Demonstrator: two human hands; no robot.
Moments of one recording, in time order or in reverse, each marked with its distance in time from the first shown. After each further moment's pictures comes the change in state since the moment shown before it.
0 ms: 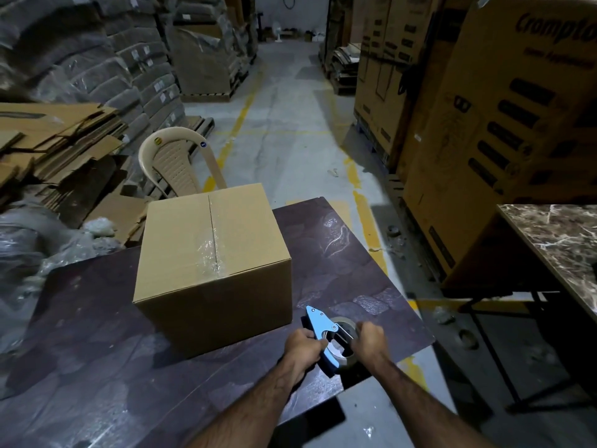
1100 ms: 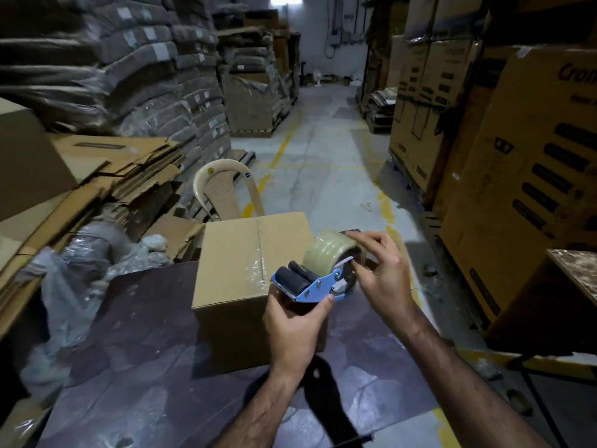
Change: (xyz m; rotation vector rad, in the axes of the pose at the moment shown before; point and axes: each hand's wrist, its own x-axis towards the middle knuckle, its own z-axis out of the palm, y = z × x) left_hand -0.142 0.081 -0.099 -0.611 0.564 0.848; right_hand -0.068 -0.152 -0.150 0.602 0.568 -0.931
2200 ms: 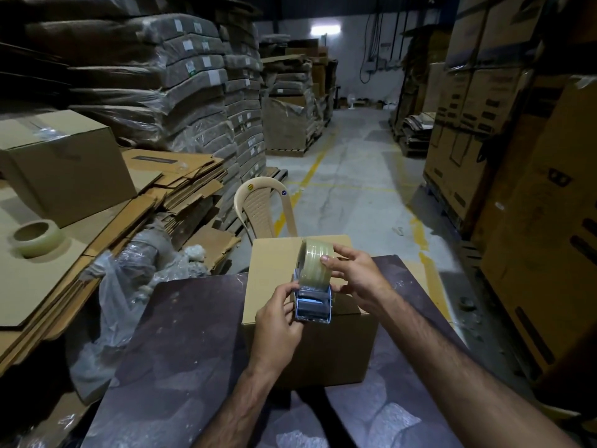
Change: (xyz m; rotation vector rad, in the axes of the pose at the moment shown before) left_hand 0.074 -0.007 -0.093 0.465 -0.234 0.116; right_hand 0.053 -0.047 0.109 0.796 -0.451 0.803
